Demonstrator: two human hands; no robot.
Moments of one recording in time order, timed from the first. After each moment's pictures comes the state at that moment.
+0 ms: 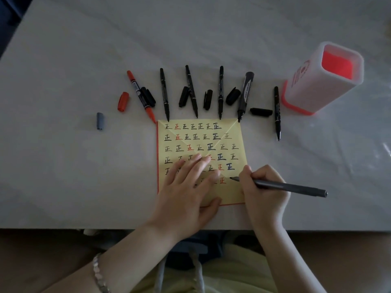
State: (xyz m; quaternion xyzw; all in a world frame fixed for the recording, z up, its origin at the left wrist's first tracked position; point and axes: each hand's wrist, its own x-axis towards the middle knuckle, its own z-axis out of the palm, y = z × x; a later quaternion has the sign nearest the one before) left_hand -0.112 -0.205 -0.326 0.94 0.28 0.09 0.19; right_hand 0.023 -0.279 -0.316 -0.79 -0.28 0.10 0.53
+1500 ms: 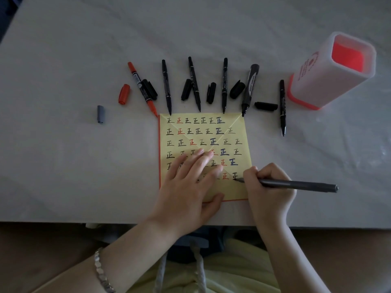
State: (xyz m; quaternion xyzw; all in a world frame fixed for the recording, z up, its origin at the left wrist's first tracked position) left_hand -0.111 -0.205 -0.325 0.94 0.29 0.08 0.19; right_hand 0.022 -0.280 -0.317 -0.80 -0.27 0.10 0.53
